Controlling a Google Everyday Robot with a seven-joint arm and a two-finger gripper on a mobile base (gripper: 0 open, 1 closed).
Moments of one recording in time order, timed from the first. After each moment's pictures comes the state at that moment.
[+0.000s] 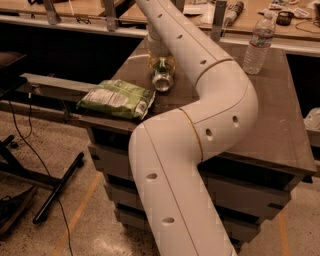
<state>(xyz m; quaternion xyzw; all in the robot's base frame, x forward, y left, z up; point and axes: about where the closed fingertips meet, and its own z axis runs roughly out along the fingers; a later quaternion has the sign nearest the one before) 0.818 -0.029 0.838 0.07 0.99 -0.01 0.16</state>
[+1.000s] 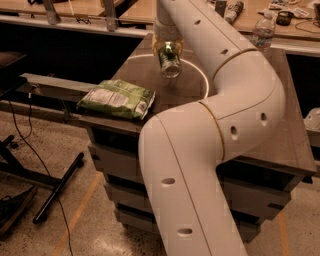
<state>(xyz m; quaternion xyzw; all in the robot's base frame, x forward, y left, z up) 0.827 -0.046 0.894 0.00 0.97 0.01 0.23</state>
